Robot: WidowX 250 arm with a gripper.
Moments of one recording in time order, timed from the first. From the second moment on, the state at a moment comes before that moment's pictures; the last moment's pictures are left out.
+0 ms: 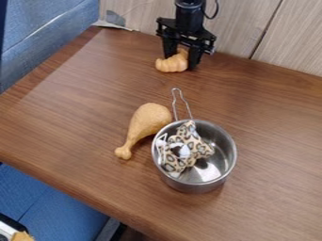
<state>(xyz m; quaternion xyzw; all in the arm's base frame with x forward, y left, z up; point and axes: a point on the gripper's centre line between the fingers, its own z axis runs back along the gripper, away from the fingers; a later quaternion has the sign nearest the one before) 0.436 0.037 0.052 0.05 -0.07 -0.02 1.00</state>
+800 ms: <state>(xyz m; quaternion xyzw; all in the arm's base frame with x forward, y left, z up) 0.422 0.065 0.102 0.00 -0.11 0.04 0.99</state>
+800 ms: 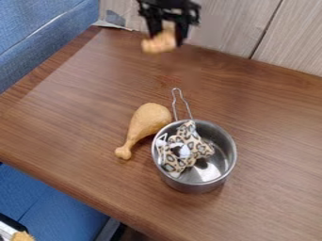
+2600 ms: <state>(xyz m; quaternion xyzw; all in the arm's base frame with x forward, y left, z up) 0.217 0.119 0.053 0.02 -0.06 0.01 1.00</state>
